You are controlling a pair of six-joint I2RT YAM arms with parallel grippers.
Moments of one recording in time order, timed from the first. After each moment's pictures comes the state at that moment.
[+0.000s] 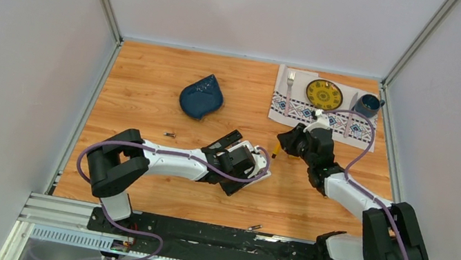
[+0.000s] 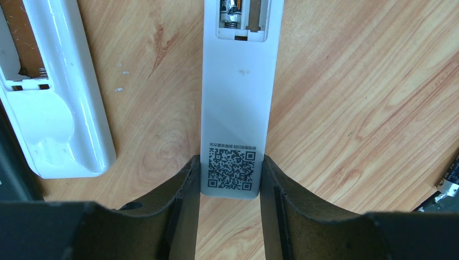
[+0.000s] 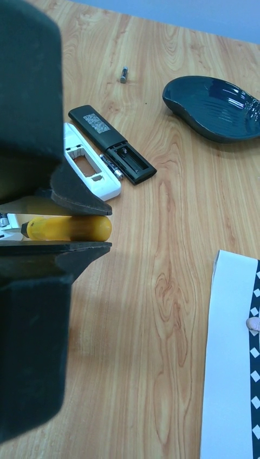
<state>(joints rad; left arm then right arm) -1.09 1.70 0.95 -0.28 -0.06 -0.13 0.36 1.31 0.52 0.38 -0.09 0.56</state>
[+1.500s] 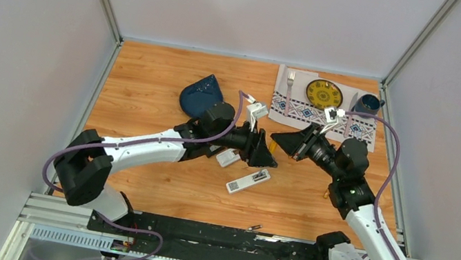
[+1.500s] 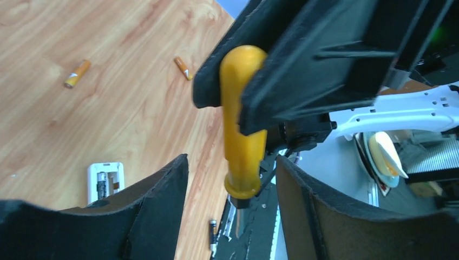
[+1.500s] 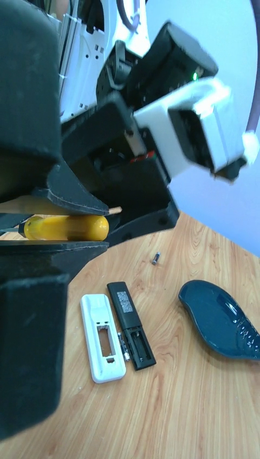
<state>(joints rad) -0.88 1.47 0.98 0.25 0.55 -0.55 0.36 0.81 0.60 0.17 -0.54 0.76</state>
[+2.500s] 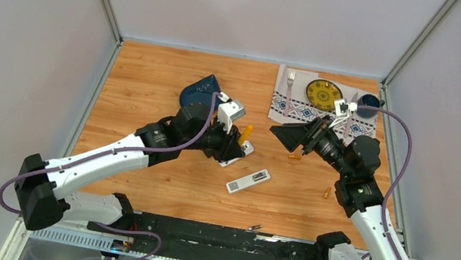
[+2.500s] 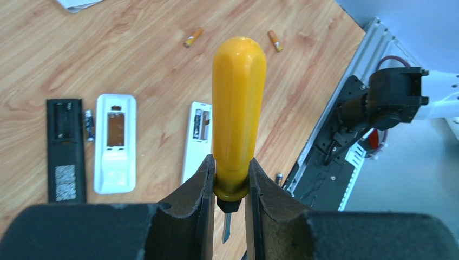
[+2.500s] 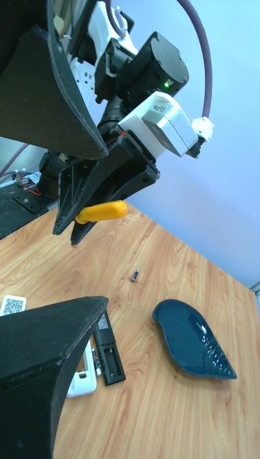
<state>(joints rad) -0.88 1.19 0.98 -0.21 0.27 -0.30 0.34 0.79 0.70 0.15 -0.56 0.79</state>
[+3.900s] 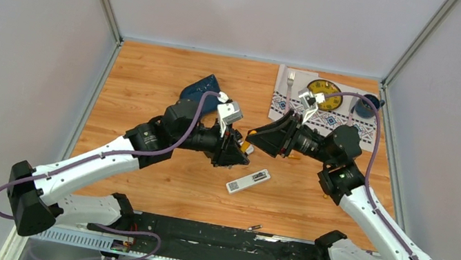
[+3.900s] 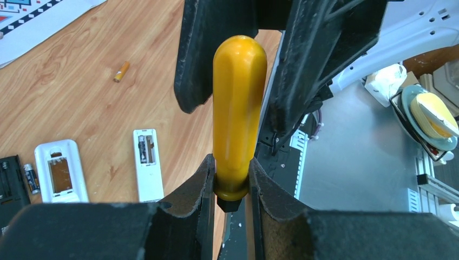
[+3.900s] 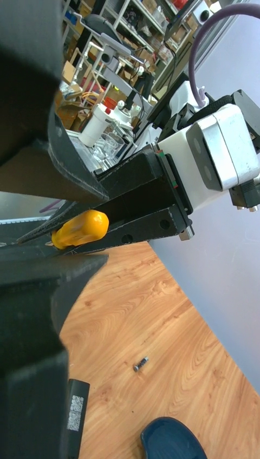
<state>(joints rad) -0.88 1.10 0.99 -0.17 0.50 -0.28 0.54 0.97 0.77 0.39 -0.79 0.80</state>
